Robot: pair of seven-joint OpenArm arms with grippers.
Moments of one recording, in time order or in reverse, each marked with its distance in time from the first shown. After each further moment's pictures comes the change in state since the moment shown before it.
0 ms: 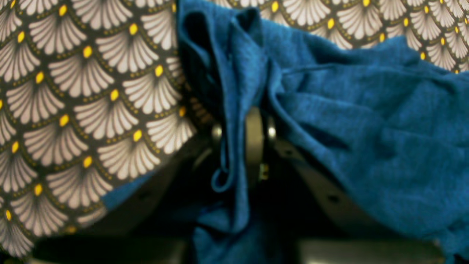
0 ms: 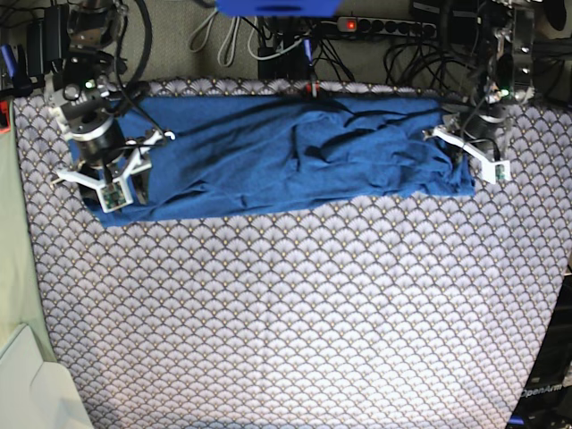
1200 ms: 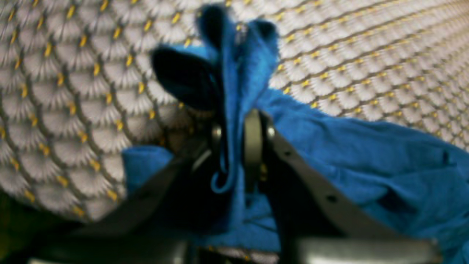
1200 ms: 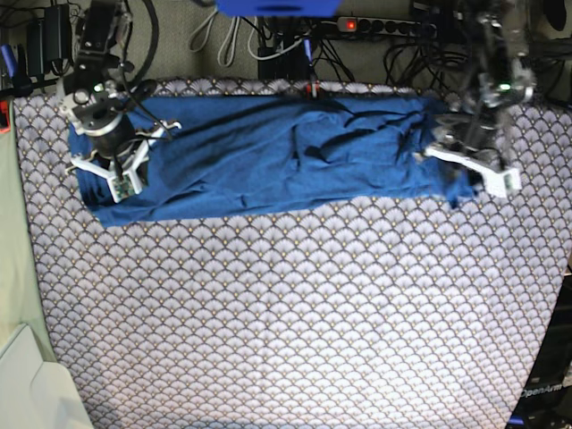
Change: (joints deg) left arm 0.5 11.8 -5.0 21.8 6.1 12.1 17.1; right arm 0.5 -0.3 -0.1 -8.7 0.0 0.0 0.2
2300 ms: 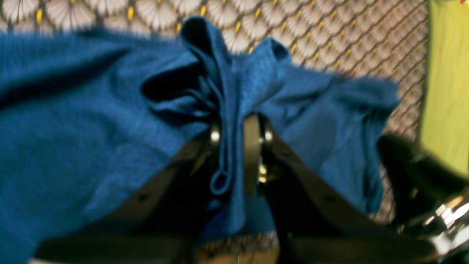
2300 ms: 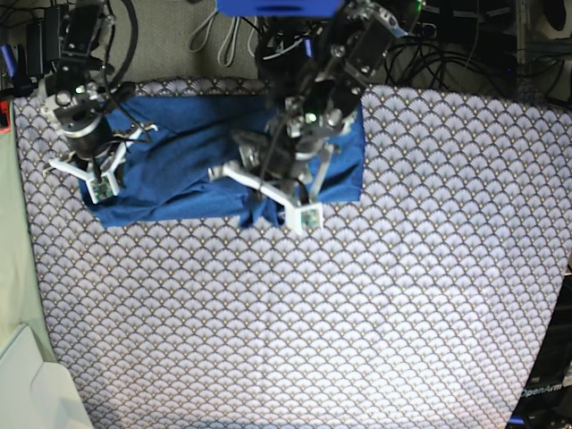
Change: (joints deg) left arm -17.1 13.0 43.2 -8.6 8.4 26.2 -2.0; right arm 0.2 3.3 2.9 0.2 -0.4 0.0 0.0
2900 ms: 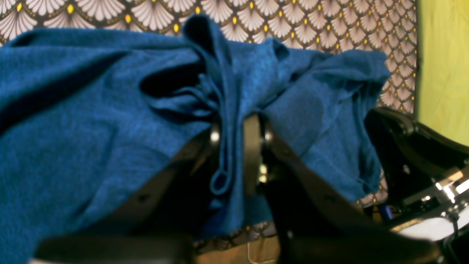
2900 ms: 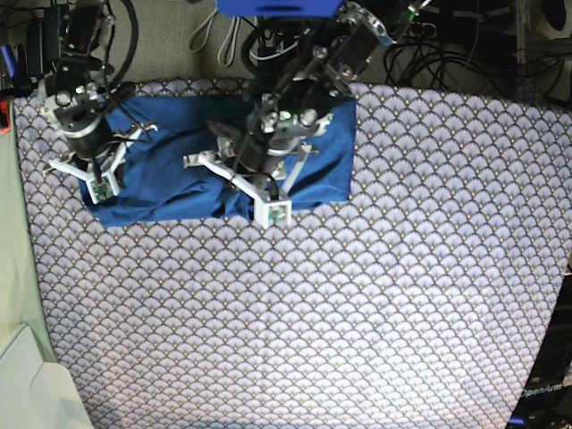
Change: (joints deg) left arm -2.1 0.3 6.1 -3.4 -0.7 0.1 0.9; right arm 0.0 0.2 0.0 0.0 0.0 0.0 0.0
